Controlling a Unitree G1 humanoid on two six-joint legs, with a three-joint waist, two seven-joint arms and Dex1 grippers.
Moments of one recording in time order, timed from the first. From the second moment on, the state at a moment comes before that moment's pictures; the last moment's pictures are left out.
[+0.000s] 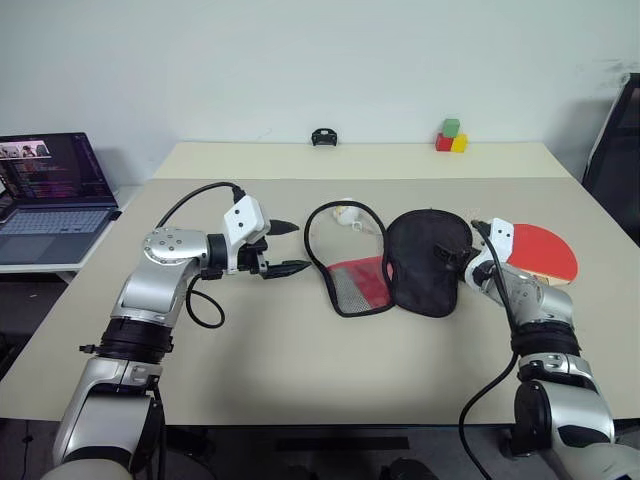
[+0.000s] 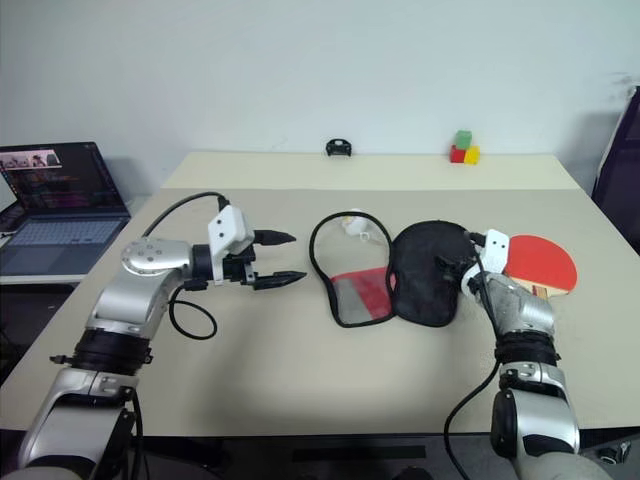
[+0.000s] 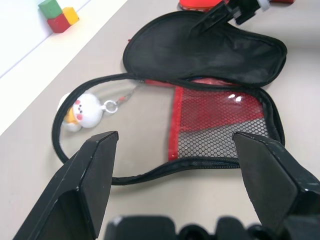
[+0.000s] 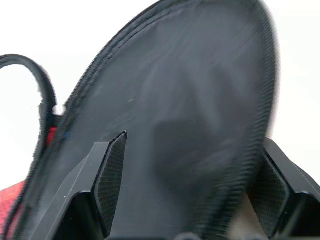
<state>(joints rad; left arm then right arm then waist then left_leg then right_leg) -0.73 0.66 -0.08 0.31 -0.20 0.13 -1.15 -0.77 -0.35 -0.33 0.56 0.41 0.67 0.22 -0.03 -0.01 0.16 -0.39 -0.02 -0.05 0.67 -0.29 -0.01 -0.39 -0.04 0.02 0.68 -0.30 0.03</state>
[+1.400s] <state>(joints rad) -0.90 0.50 -0.10 0.33 -0.26 0.21 -1.23 -0.41 -0.53 -0.43 0.09 0.36 0.91 0.09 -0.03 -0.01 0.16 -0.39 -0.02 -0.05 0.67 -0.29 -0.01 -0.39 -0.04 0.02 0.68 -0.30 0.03</state>
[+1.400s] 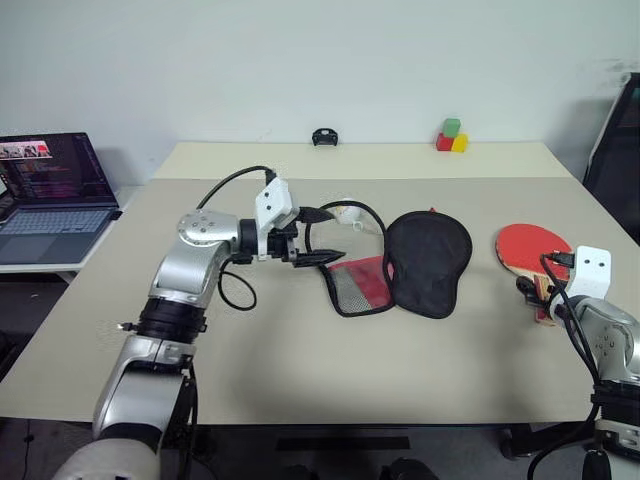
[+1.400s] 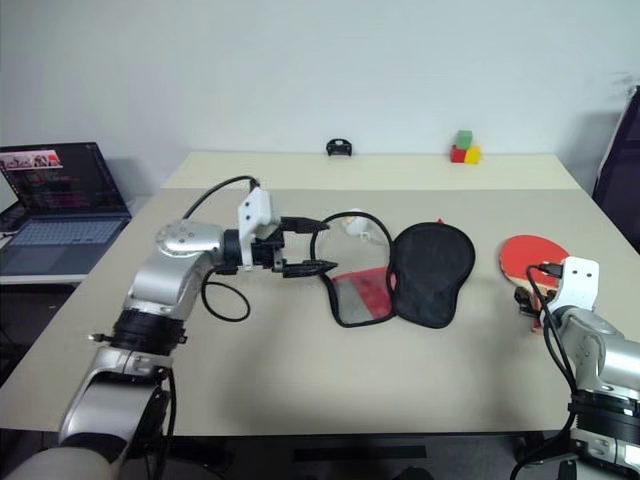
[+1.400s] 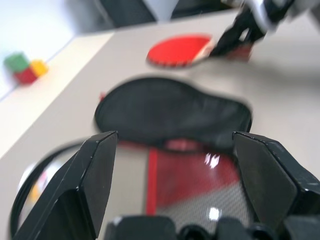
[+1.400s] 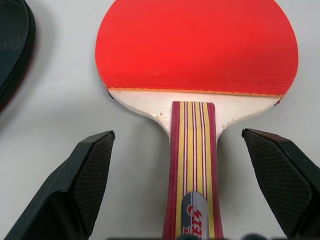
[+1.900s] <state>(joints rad) -0.92 0.46 -0.12 0.35 -0.26 0.21 -1.24 -0.47 -0.57 -0.35 0.28 0.28 0.83 0.15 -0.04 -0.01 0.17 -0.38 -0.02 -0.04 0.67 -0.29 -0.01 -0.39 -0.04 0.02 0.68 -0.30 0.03</state>
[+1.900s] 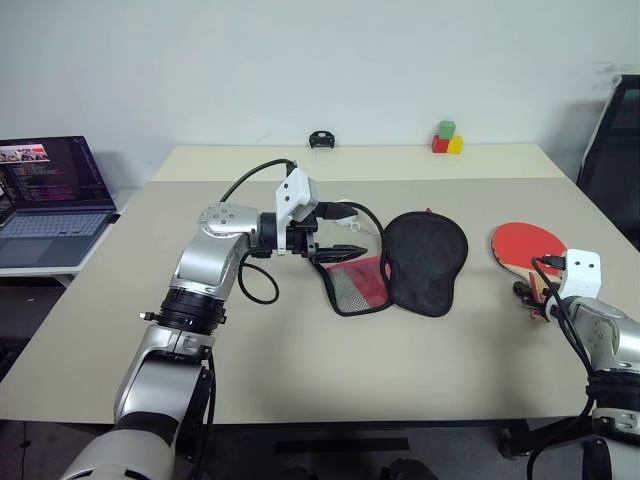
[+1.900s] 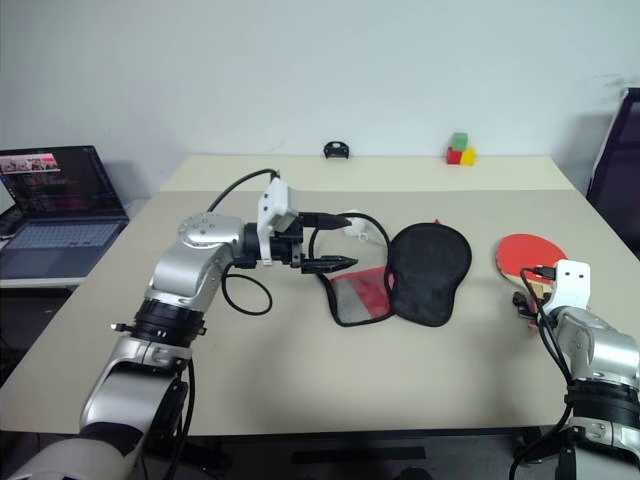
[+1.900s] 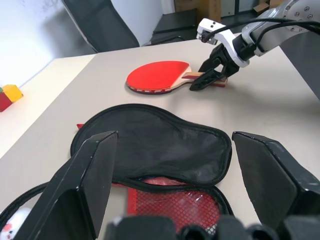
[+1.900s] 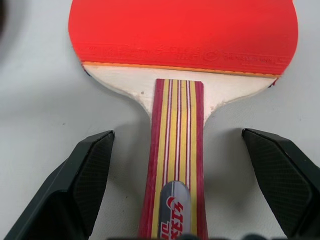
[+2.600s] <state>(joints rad) -0.88 0.53 -0.10 0.36 -0.25 0.19 -1.21 -0.55 -0.53 -0.36 0.37 0.25 0.79 0.07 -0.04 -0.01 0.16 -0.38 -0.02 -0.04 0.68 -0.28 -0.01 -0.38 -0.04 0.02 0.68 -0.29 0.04</state>
